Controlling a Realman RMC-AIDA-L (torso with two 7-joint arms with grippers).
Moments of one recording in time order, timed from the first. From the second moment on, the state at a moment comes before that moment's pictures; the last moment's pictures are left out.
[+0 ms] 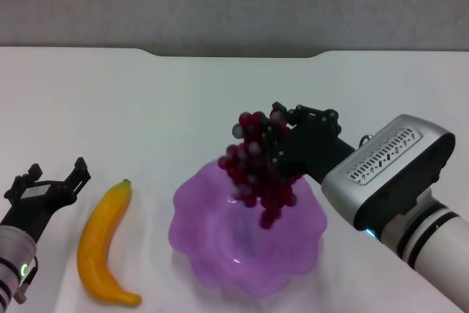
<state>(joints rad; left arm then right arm) -0.36 -2.05 -0.76 -0.34 2.10 0.83 -0.18 0.19 2.00 0.88 1.30 -2.30 -0.21 -0.70</state>
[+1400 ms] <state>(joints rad) -0.36 -2.05 -0.76 -0.34 2.09 0.83 -0.18 0.34 2.01 0.90 1.05 -2.13 -0.03 -0.69</state>
